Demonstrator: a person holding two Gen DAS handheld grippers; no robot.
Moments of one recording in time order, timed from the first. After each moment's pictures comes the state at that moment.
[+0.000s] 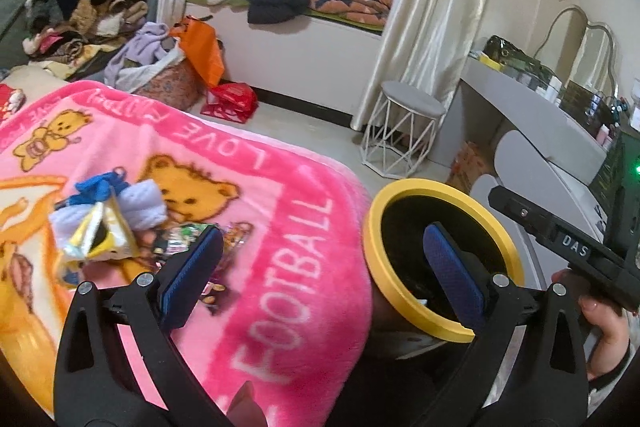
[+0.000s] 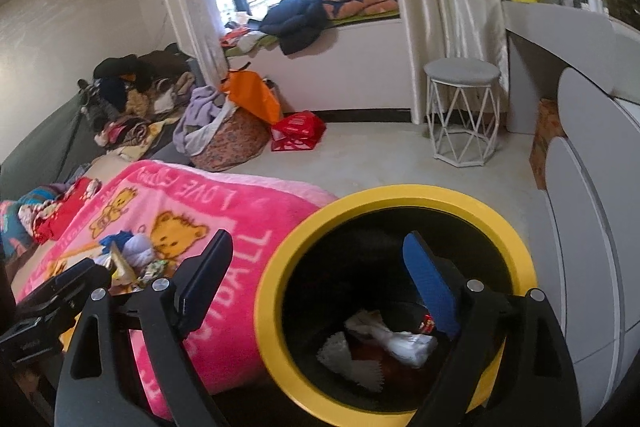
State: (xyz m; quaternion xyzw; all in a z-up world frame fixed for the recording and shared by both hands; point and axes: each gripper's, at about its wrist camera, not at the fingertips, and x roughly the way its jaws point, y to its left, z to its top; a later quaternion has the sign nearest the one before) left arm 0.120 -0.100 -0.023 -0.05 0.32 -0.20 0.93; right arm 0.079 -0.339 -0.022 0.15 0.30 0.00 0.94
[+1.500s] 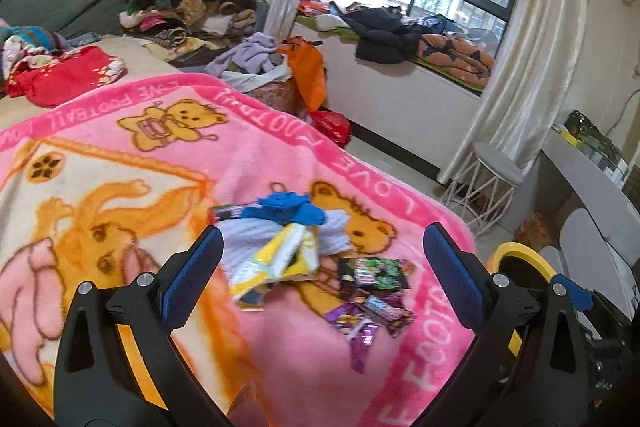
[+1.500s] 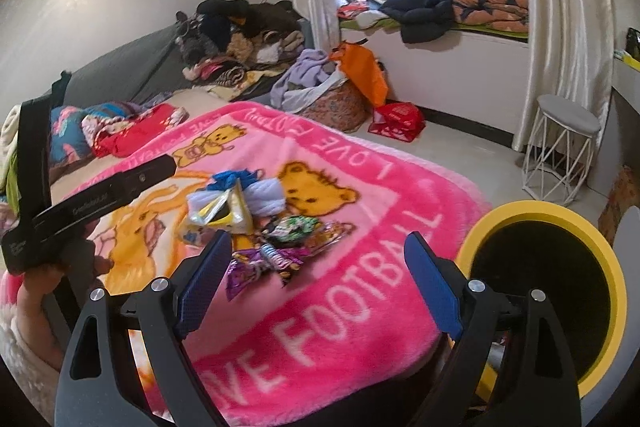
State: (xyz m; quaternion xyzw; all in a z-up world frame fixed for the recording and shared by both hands) left arm 0.123 0.058 -0.018 -0.12 0.28 -0.04 0.95; right arm 0.082 -0.173 -0.010 0.05 0.31 0.17 0.93
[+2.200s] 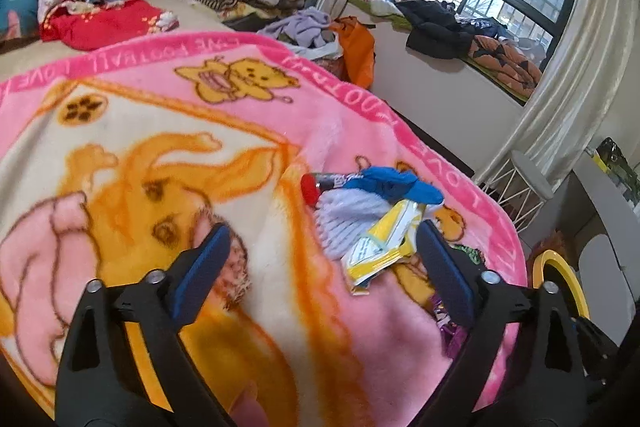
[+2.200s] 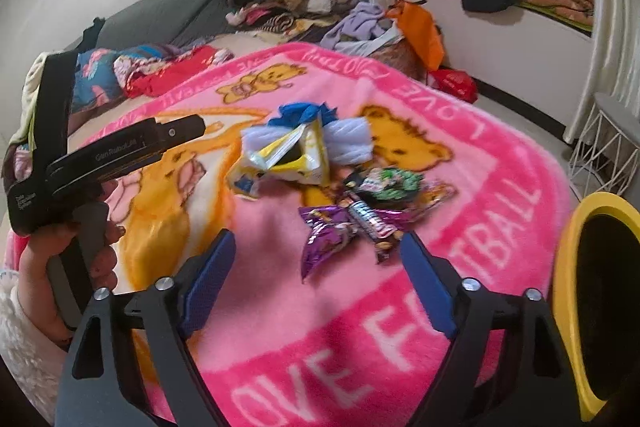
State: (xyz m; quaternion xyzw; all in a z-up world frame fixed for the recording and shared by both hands) left arm 0.127 0.134 -0.065 -0.18 0.33 0.01 0.93; right arm 0.100 -0.084 -0.054 0.00 0.38 0.25 0.89
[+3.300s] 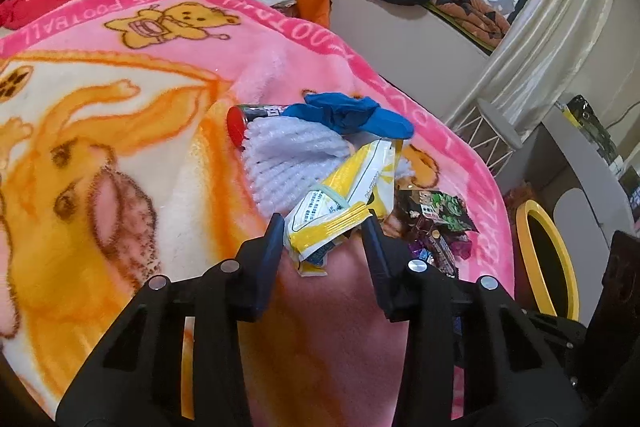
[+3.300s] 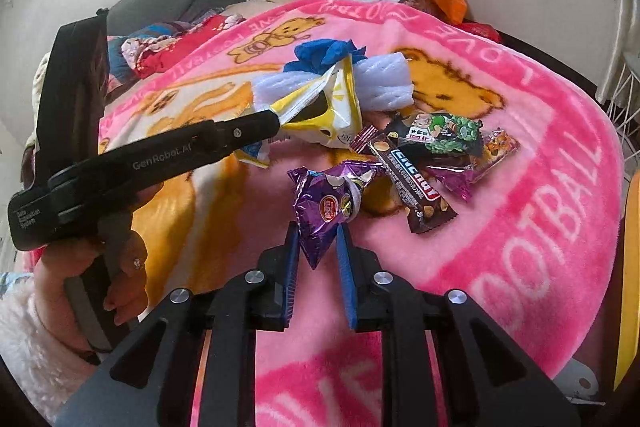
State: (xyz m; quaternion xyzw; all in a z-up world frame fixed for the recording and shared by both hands) left arm 0.153 0.099 -0.102 -0.17 0.39 -0.09 0.90; right arm 0.115 -0.069 -0.086 0.04 0.44 0.29 0.85
